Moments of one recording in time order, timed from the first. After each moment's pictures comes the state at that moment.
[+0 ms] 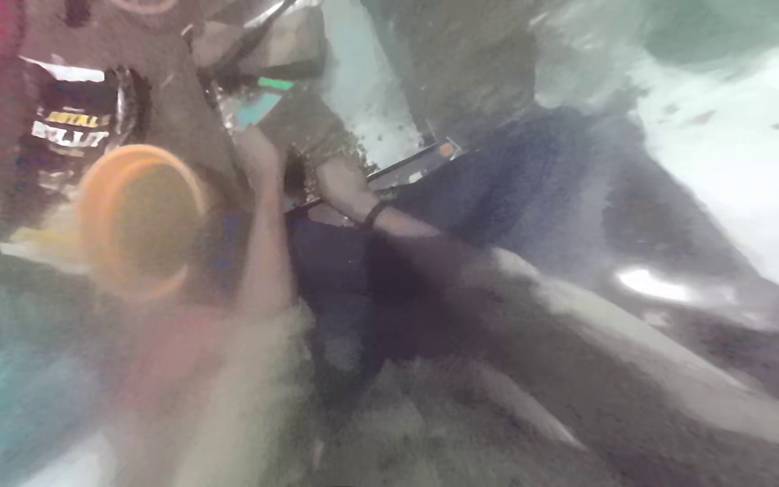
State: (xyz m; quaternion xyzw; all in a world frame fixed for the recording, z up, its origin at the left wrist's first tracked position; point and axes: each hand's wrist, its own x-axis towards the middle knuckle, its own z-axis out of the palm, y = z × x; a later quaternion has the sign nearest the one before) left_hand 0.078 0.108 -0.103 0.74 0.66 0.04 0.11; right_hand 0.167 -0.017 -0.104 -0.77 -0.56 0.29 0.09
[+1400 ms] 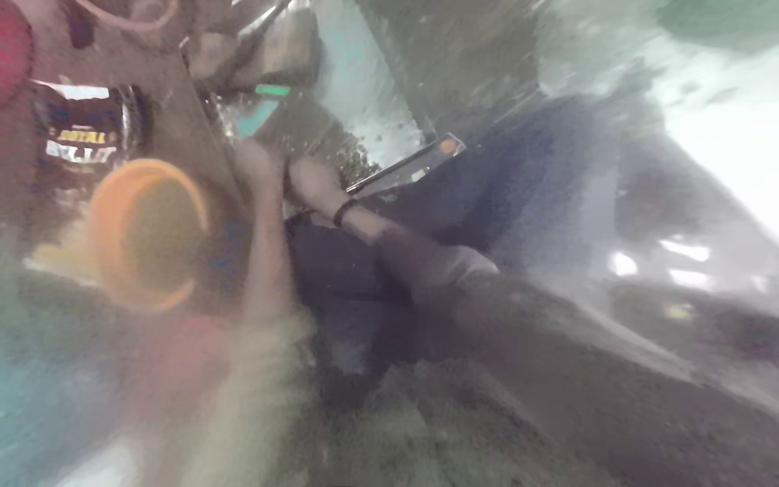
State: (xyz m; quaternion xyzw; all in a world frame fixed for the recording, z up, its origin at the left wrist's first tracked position) left_hand 0.078 0.106 -0.098 0.71 0.69 0.02 0.11; right_hand 0.142 0.024 -0.105 -0.75 -0.55 0.33 0.16
